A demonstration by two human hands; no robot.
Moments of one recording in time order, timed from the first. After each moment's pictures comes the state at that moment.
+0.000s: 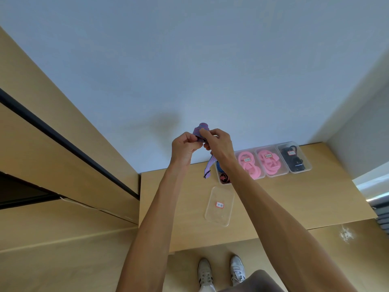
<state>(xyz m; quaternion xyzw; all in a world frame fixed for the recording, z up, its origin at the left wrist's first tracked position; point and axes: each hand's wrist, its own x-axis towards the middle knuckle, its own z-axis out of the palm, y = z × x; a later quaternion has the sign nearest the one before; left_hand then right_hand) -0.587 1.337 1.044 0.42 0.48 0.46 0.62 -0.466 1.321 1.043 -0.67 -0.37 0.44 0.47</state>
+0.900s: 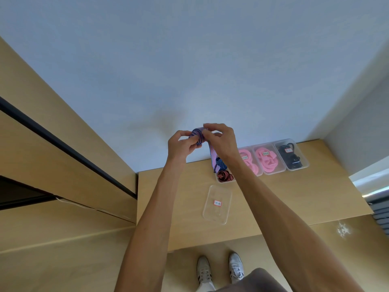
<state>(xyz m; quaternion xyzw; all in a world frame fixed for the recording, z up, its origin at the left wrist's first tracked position) -0.584 1.346 1.042 0.37 0.53 0.46 0.61 -0.448 1.315 1.049 -0.63 -0.44 0.38 0.51</state>
